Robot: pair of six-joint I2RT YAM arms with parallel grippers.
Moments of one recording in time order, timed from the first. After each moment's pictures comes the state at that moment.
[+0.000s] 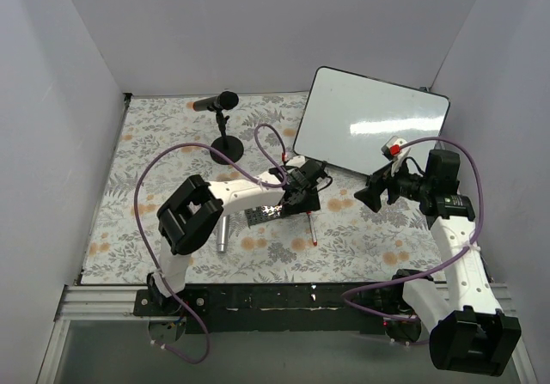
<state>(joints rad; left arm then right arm) -0.97 1.94 1.39 -0.50 -0.20 -1.03 -0.06 0.90 0.76 -0.51 -0.86 -0.43</state>
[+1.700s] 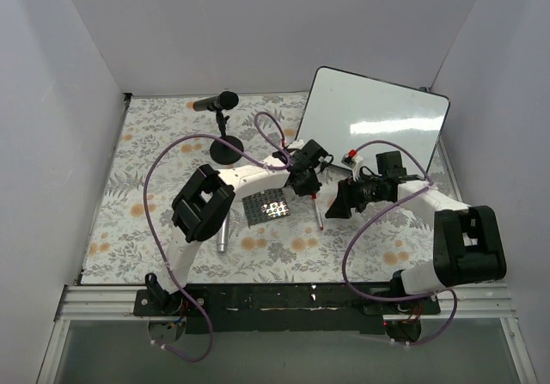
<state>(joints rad) -0.88 2.14 1.64 -0.54 -0.17 -1.08 0.15 1.40 0.70 -0.38 -0.97 -0.25</state>
